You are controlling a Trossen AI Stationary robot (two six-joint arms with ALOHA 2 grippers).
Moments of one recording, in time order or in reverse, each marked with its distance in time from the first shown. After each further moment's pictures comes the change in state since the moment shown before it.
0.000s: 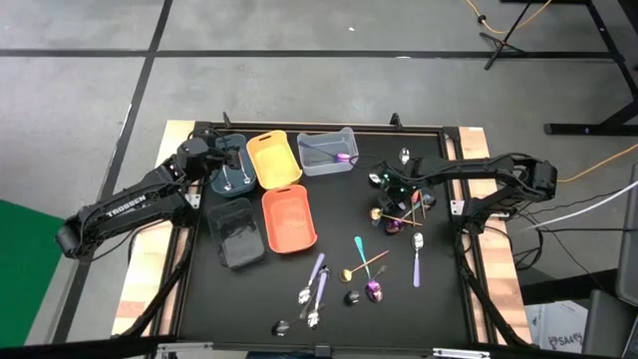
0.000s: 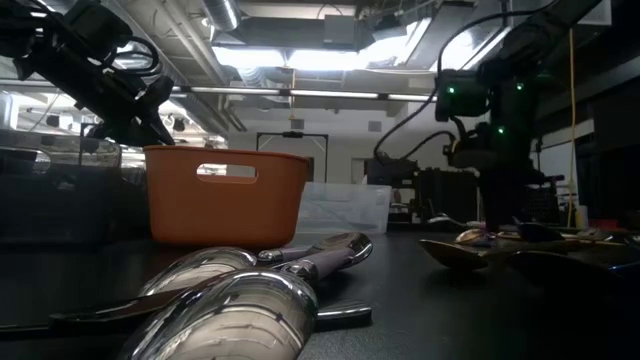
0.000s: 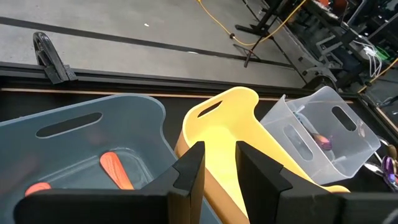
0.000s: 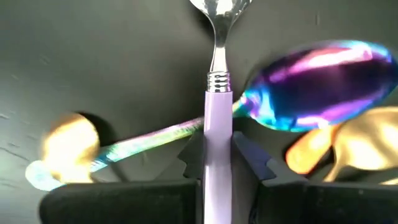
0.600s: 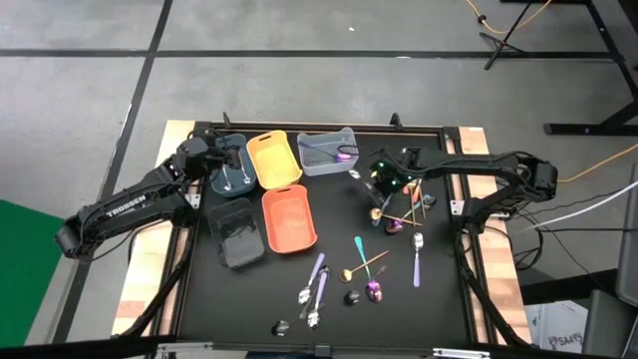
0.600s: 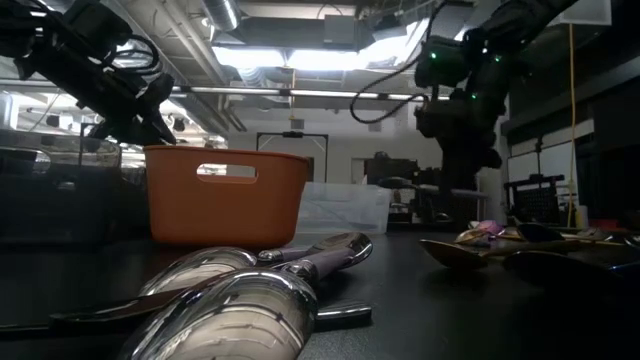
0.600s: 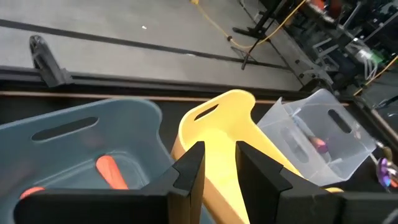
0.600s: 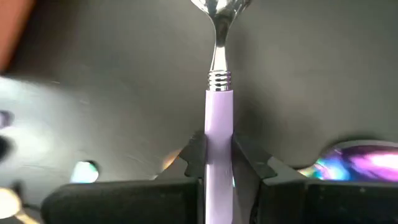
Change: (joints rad) left arm 0.000 0.000 0.000 0.024 0.002 0.000; right arm 0.000 -0.002 0.150 0.049 -0.176 -0.102
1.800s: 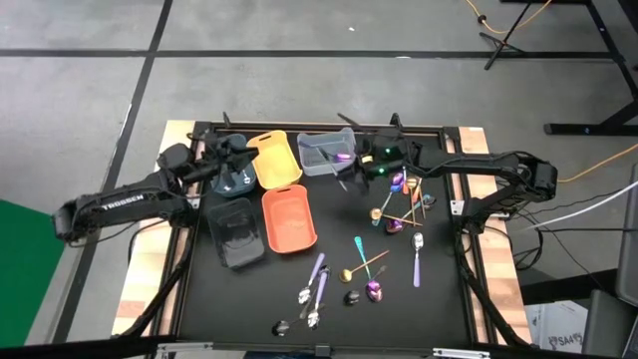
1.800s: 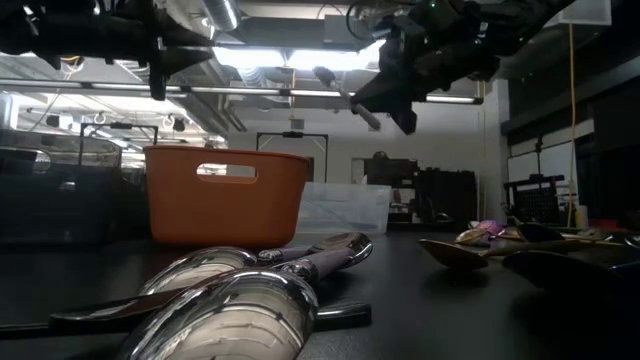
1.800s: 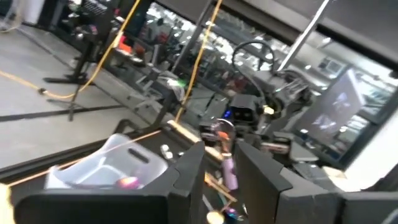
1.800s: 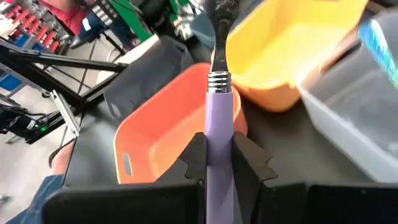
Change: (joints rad) left arm -0.255 0.003 0.000 0.557 0.330 0.066; right arm 0.000 -0.001 0.014 0.697 -0.253 -0.070
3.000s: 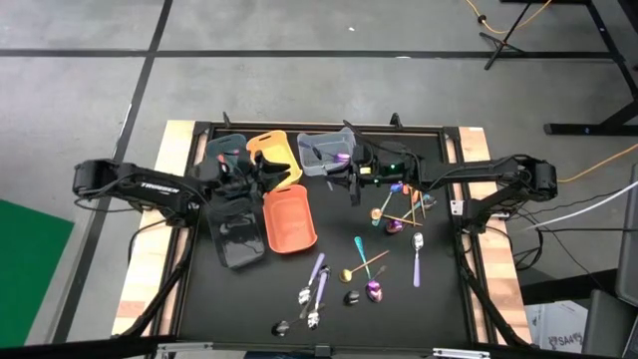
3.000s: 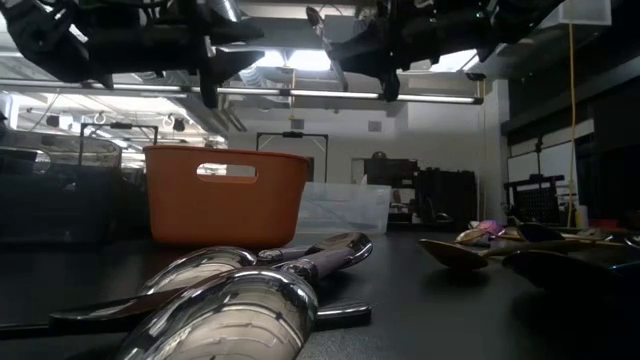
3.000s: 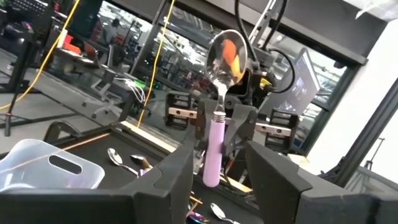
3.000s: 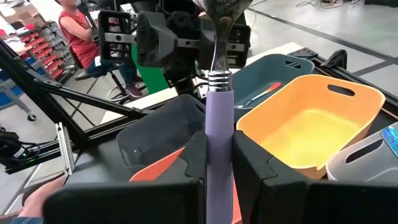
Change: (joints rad) left arm -0.293 0.600 0.000 0.690 -0.149 0.068; right arm 0.159 0.000 0.001 0.249 0.237 -0.032
